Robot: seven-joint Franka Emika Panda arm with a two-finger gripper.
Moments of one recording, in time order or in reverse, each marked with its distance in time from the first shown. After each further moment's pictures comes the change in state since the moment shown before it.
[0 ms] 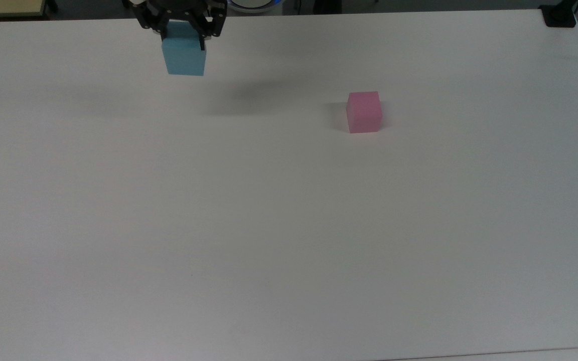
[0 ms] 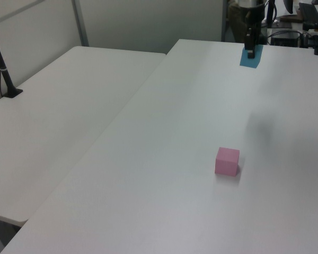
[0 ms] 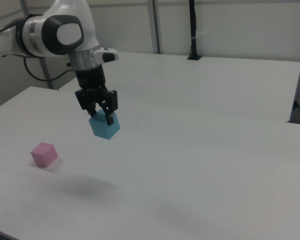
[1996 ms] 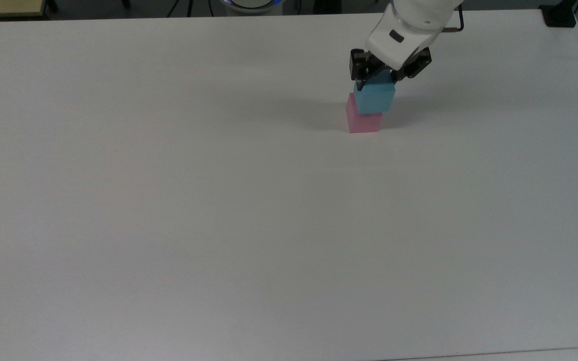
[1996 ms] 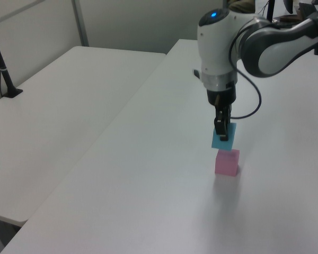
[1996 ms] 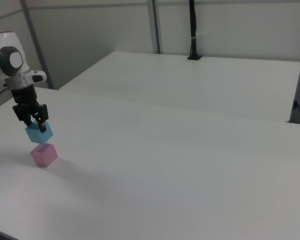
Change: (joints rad) arm 0.388 0.272 0.169 0.084 0.062 0.127 0.421
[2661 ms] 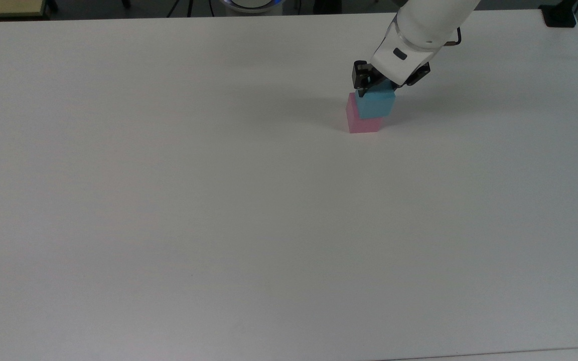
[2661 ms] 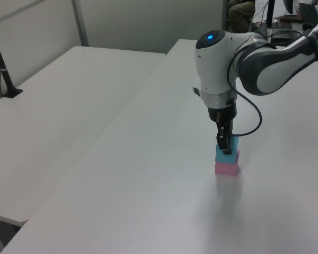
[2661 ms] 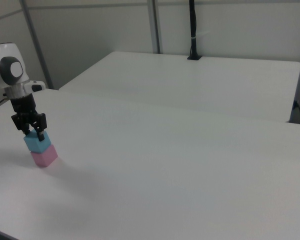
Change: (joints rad) arm 0.024 0.037 0.000 -0.033 0.000 0.023 0.000
